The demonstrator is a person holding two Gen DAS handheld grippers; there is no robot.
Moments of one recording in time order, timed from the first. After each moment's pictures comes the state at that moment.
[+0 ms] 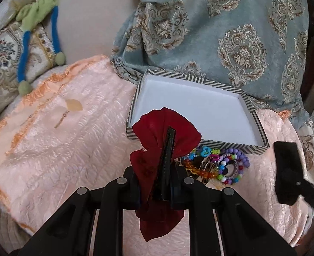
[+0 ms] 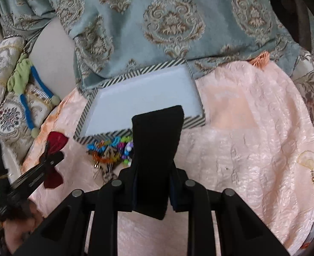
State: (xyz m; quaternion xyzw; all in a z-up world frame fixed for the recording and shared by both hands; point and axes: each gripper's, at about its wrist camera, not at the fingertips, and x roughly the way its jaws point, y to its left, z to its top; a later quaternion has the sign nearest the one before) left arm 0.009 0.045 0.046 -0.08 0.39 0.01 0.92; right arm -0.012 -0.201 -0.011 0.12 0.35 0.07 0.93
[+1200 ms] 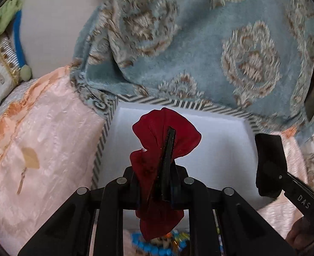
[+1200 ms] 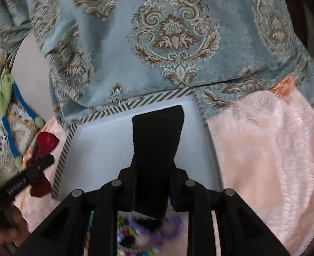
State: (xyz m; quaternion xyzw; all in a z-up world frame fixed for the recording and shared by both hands) left arm 0.175 0.038 0.034 -0.07 0.42 -0.05 0.91; right arm 0.147 -0.194 0.000 0.14 0.34 0.06 0.93
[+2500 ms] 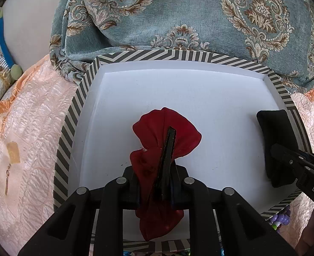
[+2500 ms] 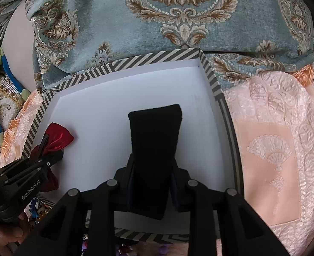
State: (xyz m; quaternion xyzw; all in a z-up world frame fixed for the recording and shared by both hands) left arm 0.190 0.007 -0.021 0.00 0.47 -0.04 0.88; right arm 0.183 -0.188 -0.055 0.08 0.41 0.06 0.91
